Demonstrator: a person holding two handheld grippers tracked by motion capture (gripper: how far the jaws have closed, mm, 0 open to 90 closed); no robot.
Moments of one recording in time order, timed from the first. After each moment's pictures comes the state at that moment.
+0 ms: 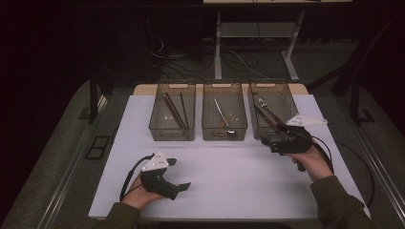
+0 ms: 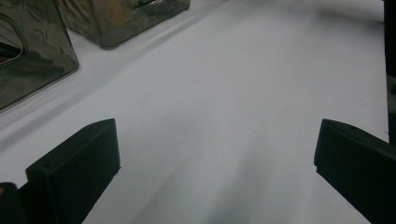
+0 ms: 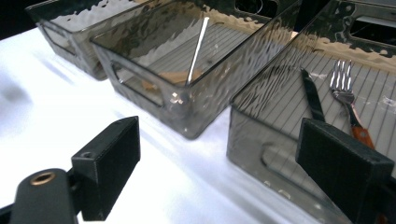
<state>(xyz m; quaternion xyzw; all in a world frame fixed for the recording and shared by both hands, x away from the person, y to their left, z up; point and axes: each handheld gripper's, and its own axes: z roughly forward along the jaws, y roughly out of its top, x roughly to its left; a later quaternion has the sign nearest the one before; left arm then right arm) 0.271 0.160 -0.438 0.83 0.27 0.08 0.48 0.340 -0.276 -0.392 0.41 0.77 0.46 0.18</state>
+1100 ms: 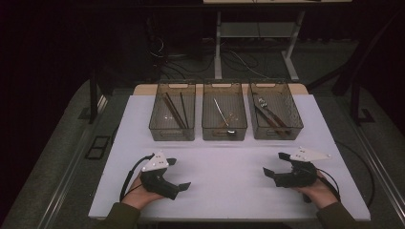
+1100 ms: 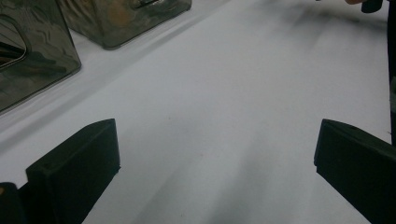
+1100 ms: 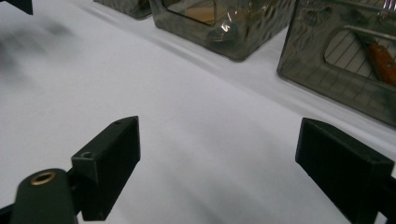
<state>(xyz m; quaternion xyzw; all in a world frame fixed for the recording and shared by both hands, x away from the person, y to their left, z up) 0.271 0.160 -0.438 0.83 0.26 0.08 0.48 0.268 -0.282 -0.437 0.39 0.78 0.45 0.16</state>
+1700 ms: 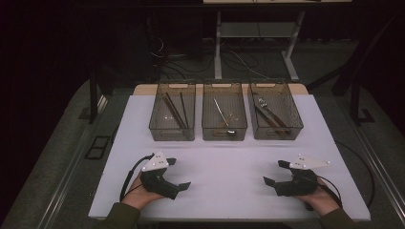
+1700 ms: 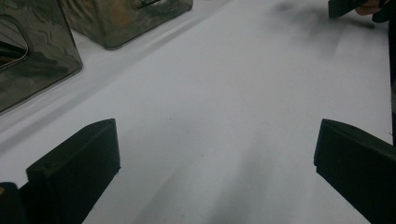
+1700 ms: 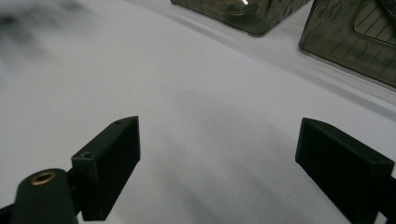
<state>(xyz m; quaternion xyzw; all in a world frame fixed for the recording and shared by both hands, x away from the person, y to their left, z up) 0.270 0.160 -0.438 0.83 0.27 0.08 0.48 0.252 -0.282 -0.445 0.38 0.80 0.44 0.14</state>
